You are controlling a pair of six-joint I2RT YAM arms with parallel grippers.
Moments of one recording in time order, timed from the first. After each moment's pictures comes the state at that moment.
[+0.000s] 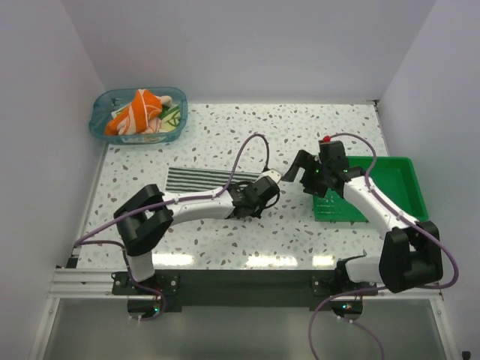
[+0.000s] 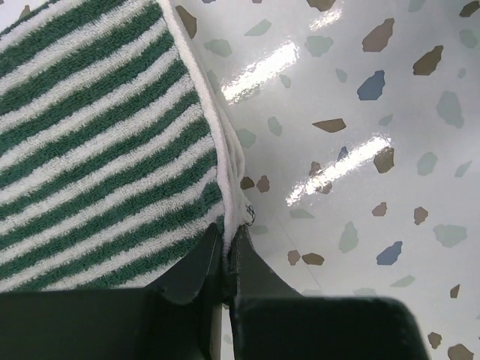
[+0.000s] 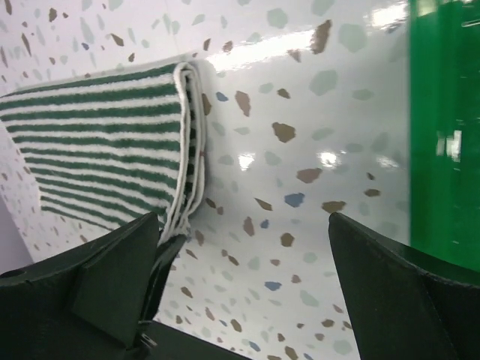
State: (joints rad) left arm -1.05 1.82 1.20 -0.37 -0.36 -0.38; right arm 0.22 1.29 0.87 -0.49 -0.20 0.66
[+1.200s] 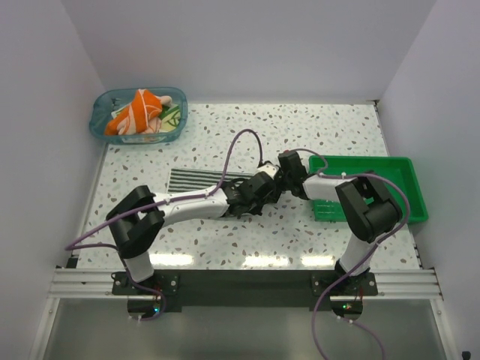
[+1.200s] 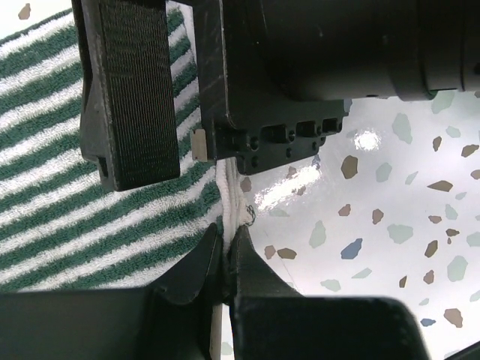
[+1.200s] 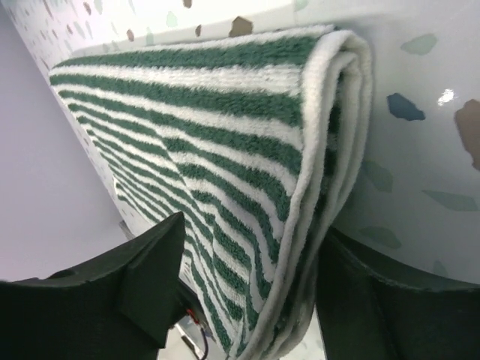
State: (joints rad) left arm -1.03 1.75 1.18 -0.36 -0.31 -0.46; right arm 0.49 1.77 0.85 0.11 -0.38 1.08
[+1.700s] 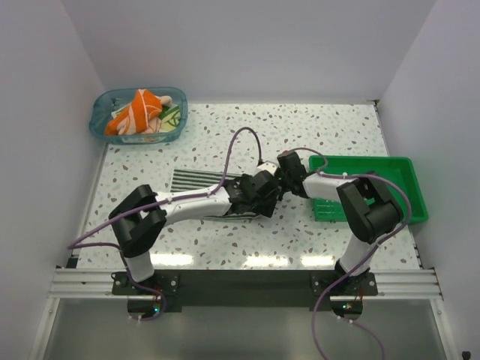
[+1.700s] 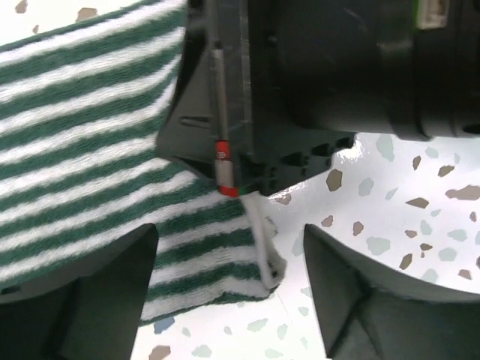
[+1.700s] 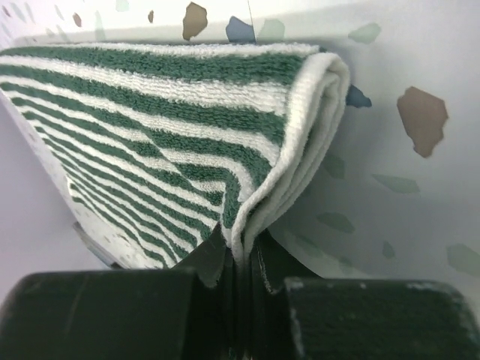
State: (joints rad) left arm -1.03 1.78 1.22 -0.37 -0.30 -0.54; right arm 0.49 1.77 0.86 0.01 -0.34 0.98
